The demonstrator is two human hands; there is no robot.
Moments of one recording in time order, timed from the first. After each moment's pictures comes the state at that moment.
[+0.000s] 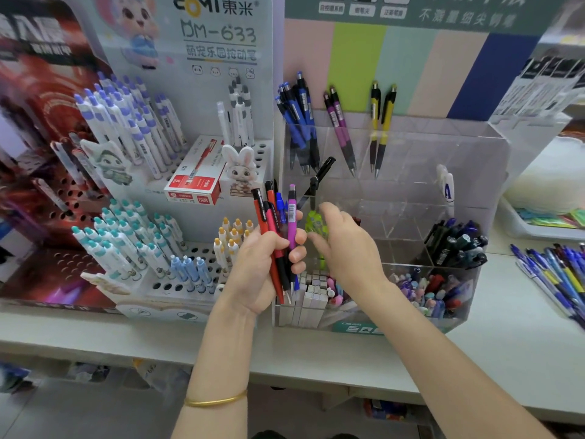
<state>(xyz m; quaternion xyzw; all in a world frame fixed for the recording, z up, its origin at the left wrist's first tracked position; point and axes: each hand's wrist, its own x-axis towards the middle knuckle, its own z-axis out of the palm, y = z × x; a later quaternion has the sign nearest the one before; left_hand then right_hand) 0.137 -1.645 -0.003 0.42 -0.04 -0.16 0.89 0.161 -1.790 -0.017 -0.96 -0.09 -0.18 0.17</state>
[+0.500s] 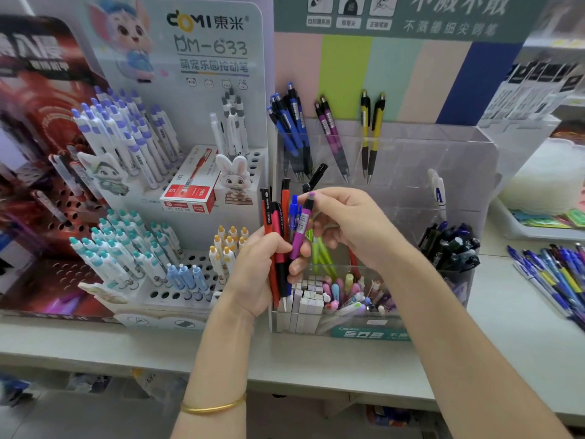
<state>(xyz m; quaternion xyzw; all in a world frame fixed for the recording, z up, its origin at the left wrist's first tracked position) 0.137 -1.651 0.009 0.50 -0.07 -0.17 0.85 0.160 -1.796 0.057 -0.73 -0.07 0.07 0.68</state>
